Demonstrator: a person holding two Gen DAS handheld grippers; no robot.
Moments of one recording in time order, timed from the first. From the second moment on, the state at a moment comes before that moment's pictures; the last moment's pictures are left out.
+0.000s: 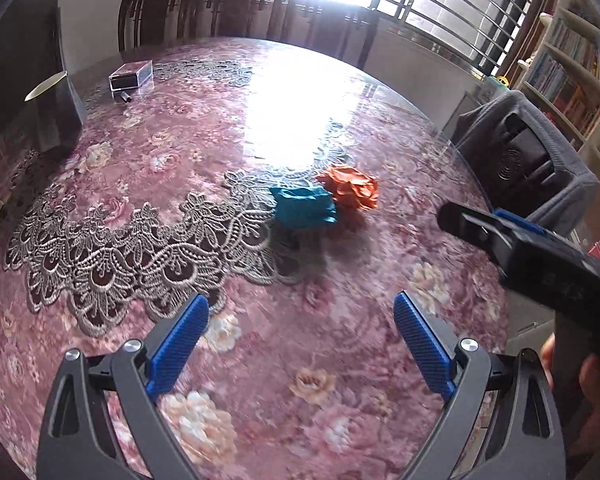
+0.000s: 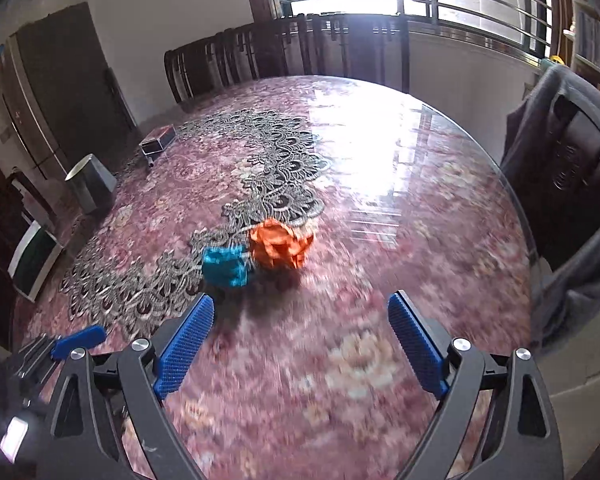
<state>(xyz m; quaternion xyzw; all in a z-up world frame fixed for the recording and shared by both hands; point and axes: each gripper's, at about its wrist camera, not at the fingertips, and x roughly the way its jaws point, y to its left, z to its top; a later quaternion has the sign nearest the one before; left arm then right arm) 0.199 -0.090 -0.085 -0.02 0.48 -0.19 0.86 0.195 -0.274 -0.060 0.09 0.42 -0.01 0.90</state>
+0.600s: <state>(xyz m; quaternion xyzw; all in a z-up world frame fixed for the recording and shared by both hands) 0.235 -0.079 -0.117 -0.02 0.50 -0.19 0.85 0.307 -0.248 -0.129 0.04 0.50 0.01 0.87</state>
